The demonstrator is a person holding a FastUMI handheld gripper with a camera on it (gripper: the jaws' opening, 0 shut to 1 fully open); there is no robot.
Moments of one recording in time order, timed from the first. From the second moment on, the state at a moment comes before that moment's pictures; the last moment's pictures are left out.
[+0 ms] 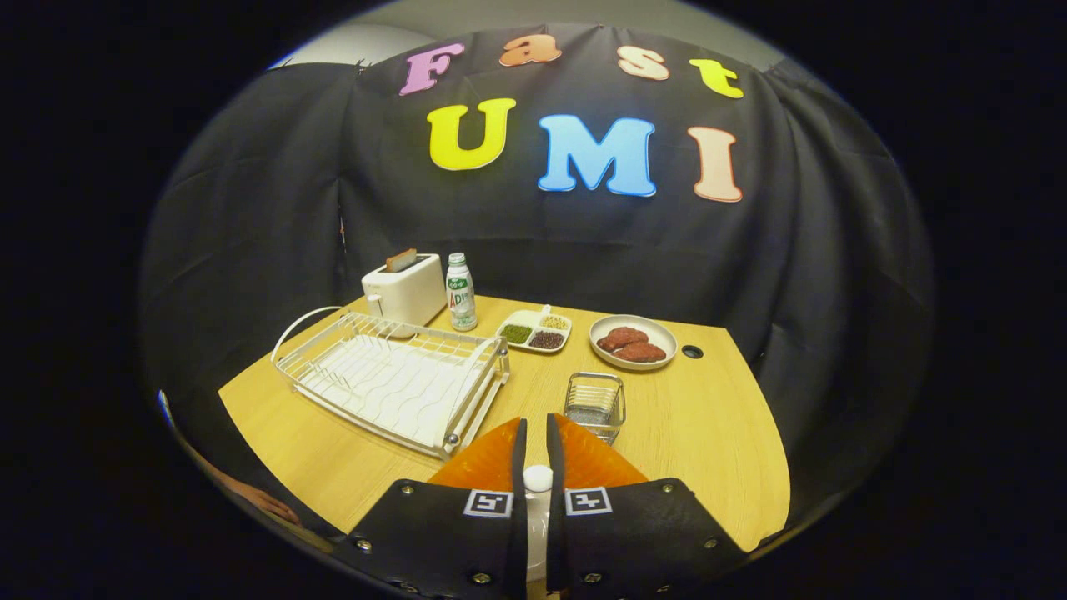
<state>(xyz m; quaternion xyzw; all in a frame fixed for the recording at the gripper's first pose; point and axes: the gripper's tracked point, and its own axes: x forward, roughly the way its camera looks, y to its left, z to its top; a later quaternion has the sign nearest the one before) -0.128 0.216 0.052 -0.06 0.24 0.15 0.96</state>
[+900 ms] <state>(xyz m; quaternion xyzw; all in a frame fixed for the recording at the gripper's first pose) -0.119 0.282 0.017 -0.08 0.29 0.23 0.93</state>
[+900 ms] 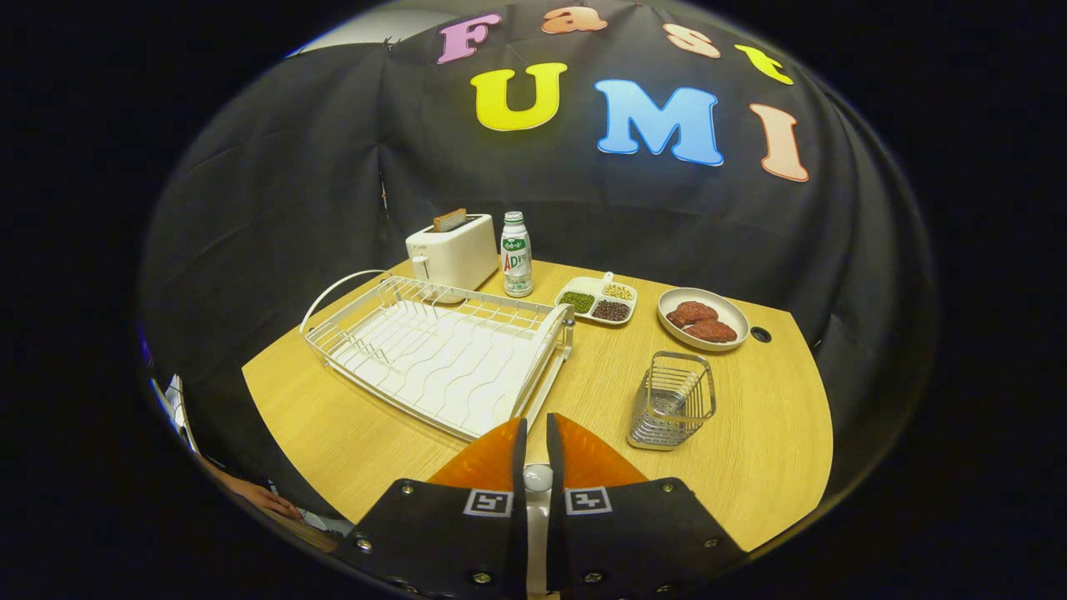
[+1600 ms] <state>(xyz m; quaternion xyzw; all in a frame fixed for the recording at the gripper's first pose) -0.101 0.251 0.059 -0.03 0.23 0.16 0.96</state>
